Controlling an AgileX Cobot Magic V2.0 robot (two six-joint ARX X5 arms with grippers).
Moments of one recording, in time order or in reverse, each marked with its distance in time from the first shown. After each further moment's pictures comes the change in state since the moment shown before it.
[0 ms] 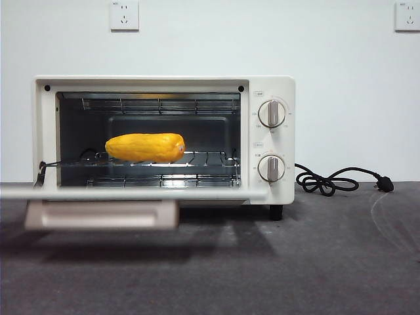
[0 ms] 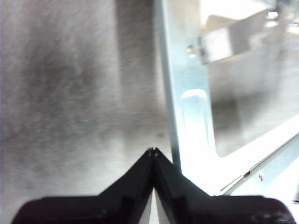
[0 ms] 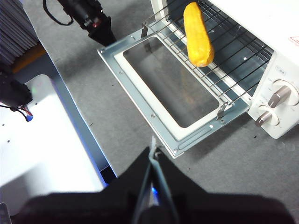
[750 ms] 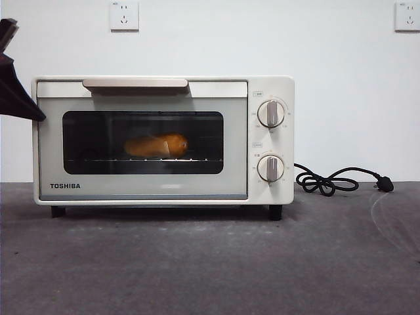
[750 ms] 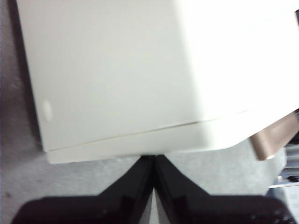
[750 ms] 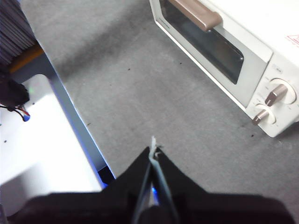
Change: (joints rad) left arm 0.006 -0.002 0.330 0.086 0.139 -0.144; right arm 0.000 0.000 0.000 0.000 0.014 -0.001
